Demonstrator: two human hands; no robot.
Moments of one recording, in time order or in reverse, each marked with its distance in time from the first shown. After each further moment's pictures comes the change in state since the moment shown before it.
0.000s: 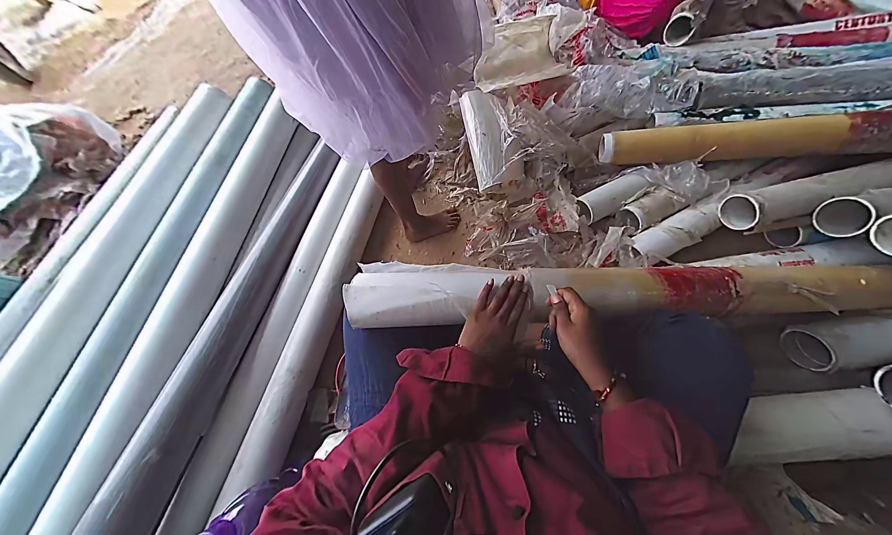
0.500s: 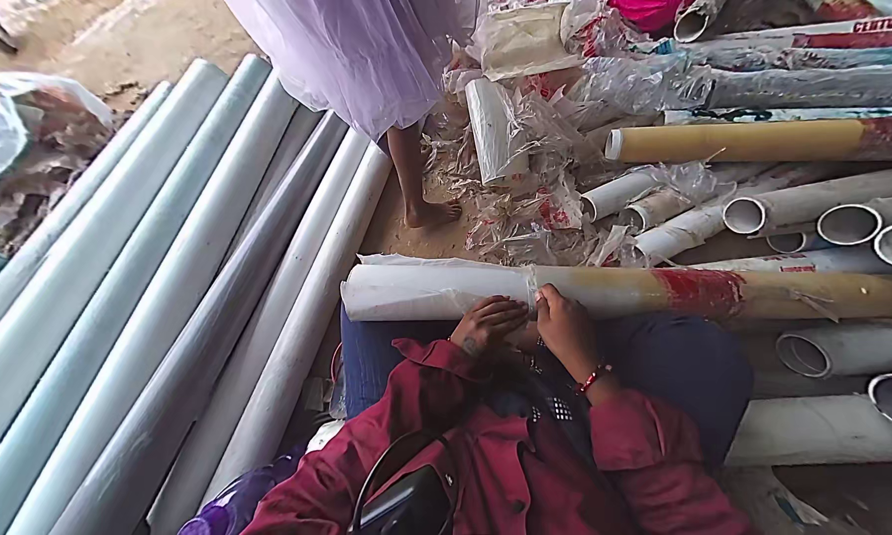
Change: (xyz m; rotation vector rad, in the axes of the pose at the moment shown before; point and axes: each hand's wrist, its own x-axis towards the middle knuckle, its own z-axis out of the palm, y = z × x) left_hand -0.007 -0.037 0.044 -0.322 0.575 0.448; right_hand 0.005 -0.040 0.002 -0.441 -0.220 0.049
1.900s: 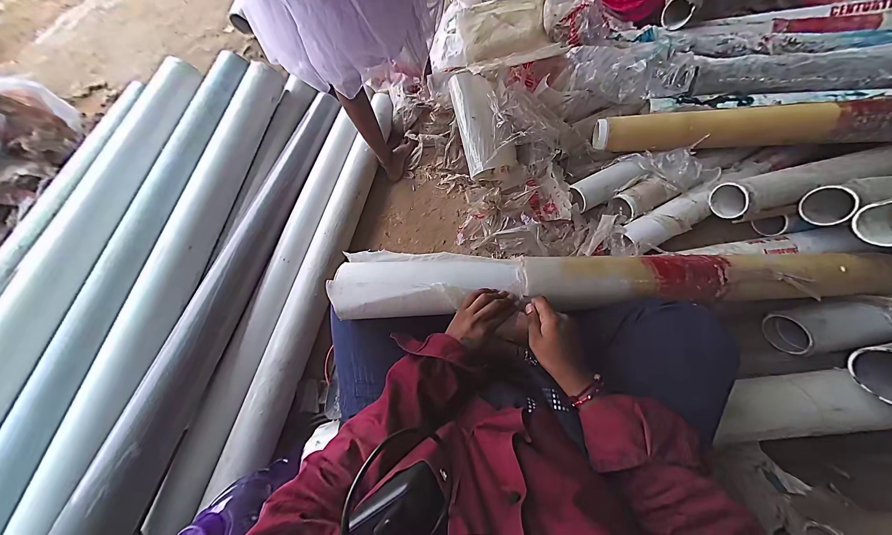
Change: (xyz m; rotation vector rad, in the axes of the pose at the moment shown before) left_hand -0.002 0.005 0.008 0.139 0.000 -0.060; right_hand -0.025 0.028 0.045 0.098 0.374 -0.220
